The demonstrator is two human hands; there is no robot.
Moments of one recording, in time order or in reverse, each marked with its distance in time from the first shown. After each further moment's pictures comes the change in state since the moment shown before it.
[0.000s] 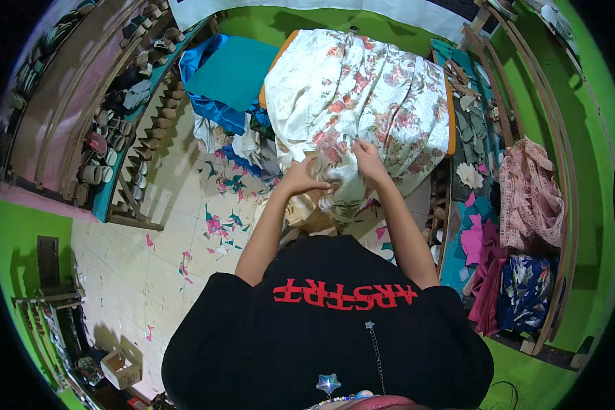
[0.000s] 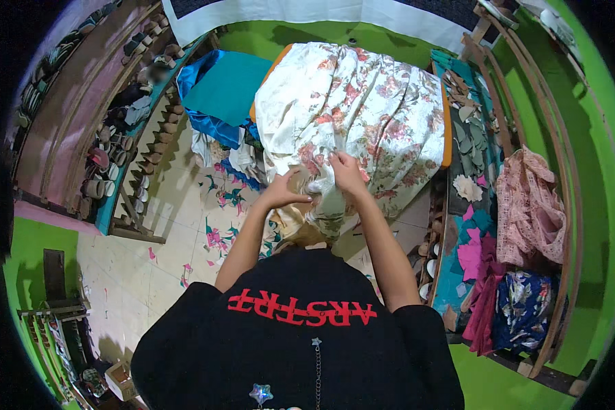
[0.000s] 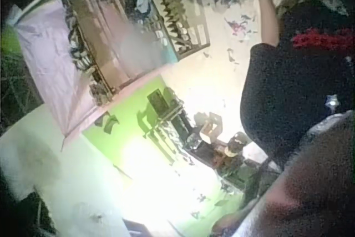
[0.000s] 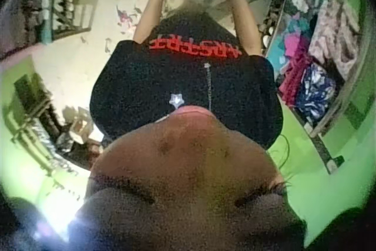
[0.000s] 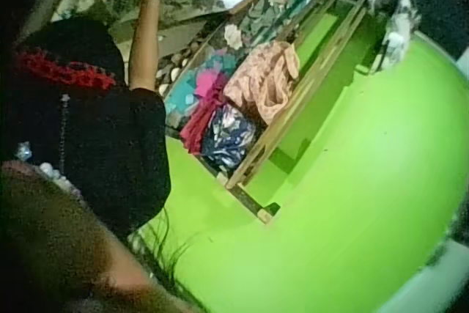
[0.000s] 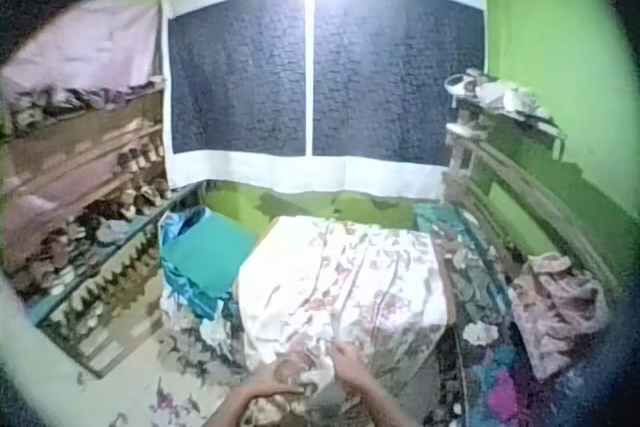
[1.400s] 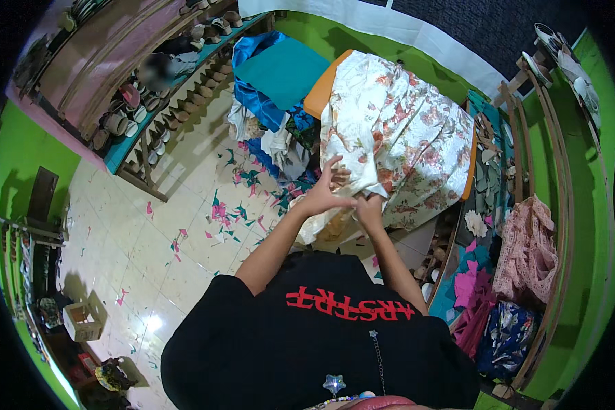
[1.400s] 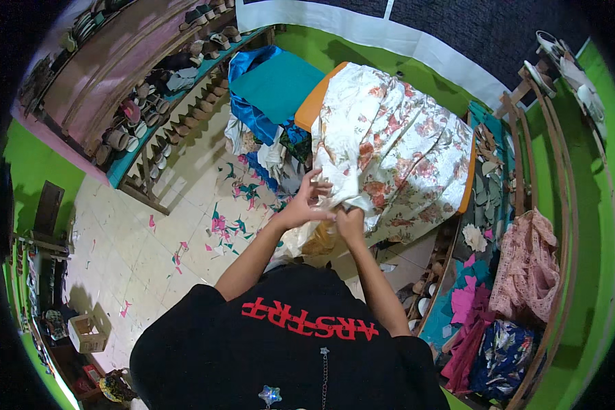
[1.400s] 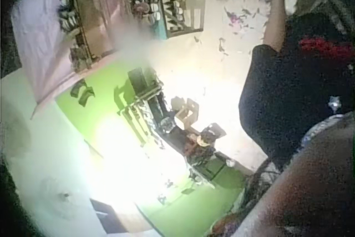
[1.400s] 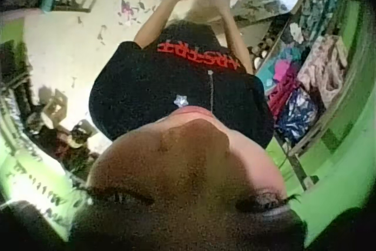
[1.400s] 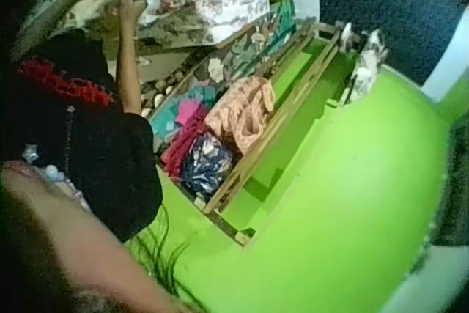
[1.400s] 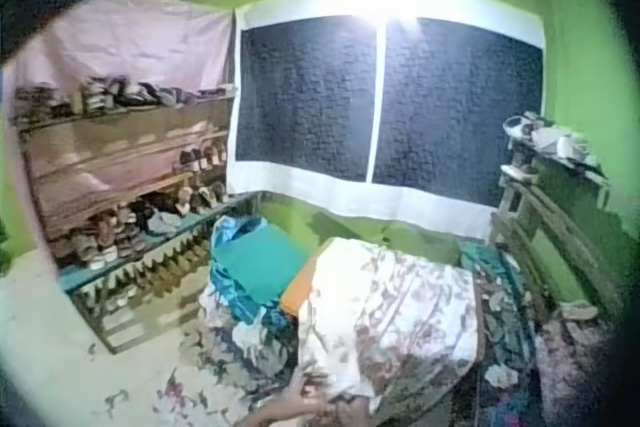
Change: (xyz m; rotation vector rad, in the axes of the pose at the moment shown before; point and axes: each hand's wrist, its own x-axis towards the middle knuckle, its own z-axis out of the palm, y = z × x) left_hand -0.061 0.046 -0.013 -0.917 0.117 0.234; right_hand -0.062 0.016 0.048 -0.283 -0.015 -0.093
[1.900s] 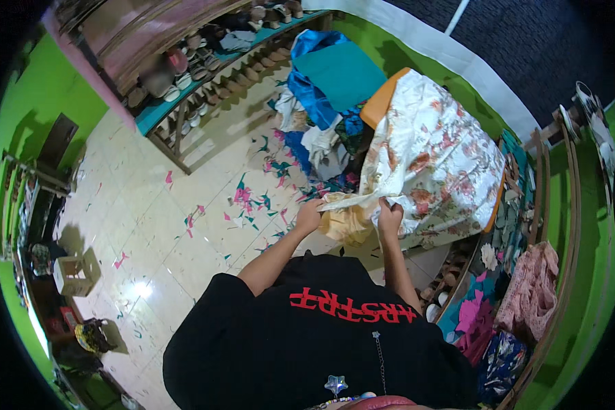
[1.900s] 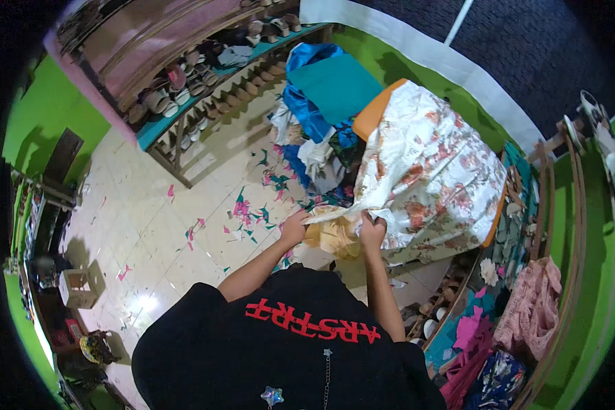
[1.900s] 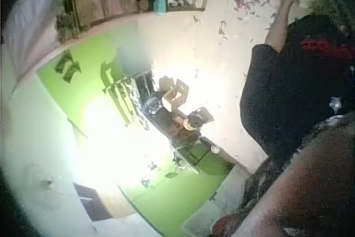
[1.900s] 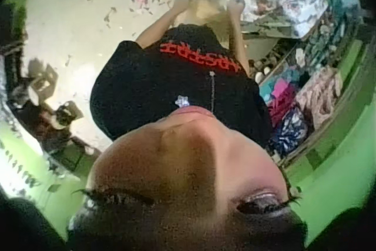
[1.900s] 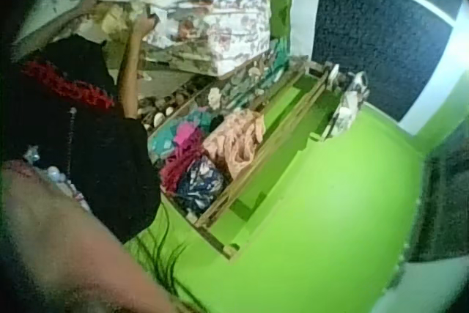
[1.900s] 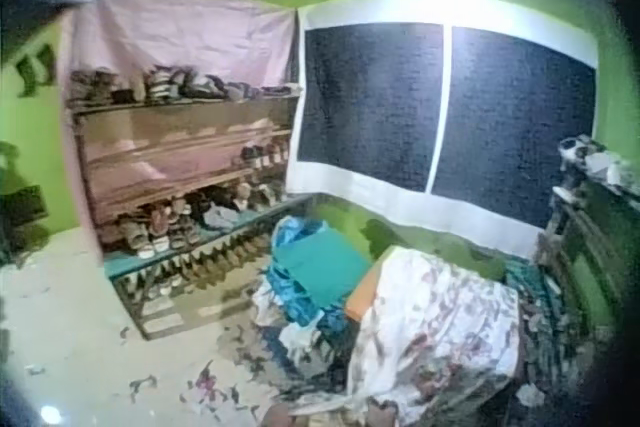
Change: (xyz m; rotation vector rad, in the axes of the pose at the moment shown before) left_hand -0.113 -0.097 -0.114 0.811 0.534 -0.115; right_hand -0.007 0.004 0.085 0.369 0.204 0.010
